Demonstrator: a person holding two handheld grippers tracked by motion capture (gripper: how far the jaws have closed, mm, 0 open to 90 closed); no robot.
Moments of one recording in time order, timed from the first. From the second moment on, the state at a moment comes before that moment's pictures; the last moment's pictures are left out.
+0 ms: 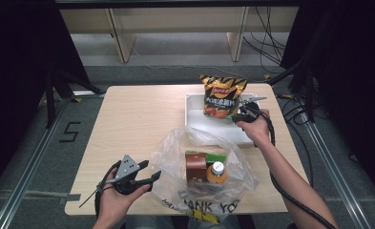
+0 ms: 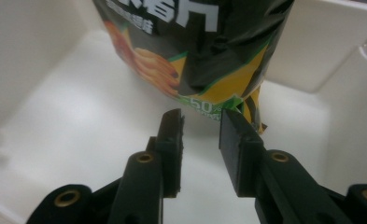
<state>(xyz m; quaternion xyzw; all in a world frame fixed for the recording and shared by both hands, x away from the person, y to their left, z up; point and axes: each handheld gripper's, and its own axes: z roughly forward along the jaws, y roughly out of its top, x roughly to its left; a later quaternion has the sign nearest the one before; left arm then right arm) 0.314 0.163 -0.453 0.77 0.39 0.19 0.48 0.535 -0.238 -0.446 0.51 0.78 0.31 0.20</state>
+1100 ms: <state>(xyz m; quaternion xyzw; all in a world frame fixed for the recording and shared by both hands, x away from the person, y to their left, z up) 0.314 0.160 -0.455 0.77 0.39 0.19 0.48 0.455 -0.245 -0.394 0.40 0.80 0.40 0.17</state>
